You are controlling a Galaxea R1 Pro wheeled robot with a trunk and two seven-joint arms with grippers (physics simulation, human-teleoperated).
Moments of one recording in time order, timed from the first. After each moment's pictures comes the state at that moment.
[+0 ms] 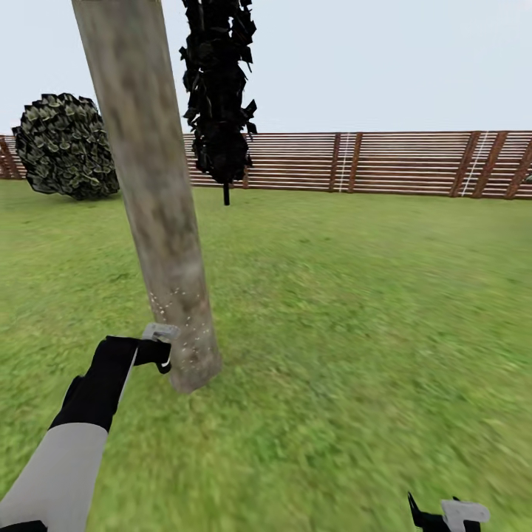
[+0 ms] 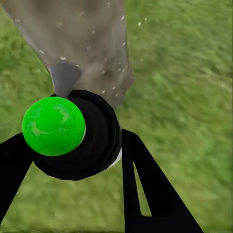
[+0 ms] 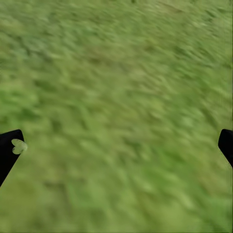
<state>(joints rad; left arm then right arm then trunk) -0.74 0.08 0.16 -1.06 -0.40 0.81 -0.41 -0.27 -0.11 -0.76 -0.39 0.54 -0.56 0.19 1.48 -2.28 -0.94</state>
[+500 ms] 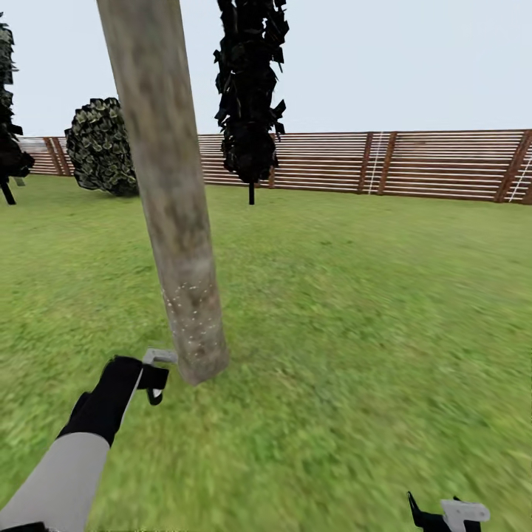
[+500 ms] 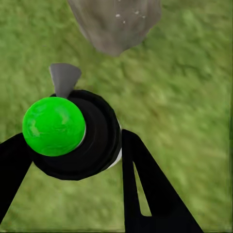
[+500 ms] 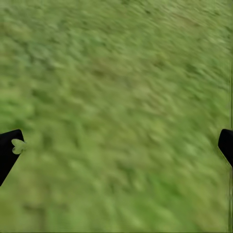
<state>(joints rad) -0.71 0.08 0.16 -0.89 -0.40 0.80 -0.31 -0.27 -0.11 -0.76 -0.40 0.54 -0.56 0.19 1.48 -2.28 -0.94</state>
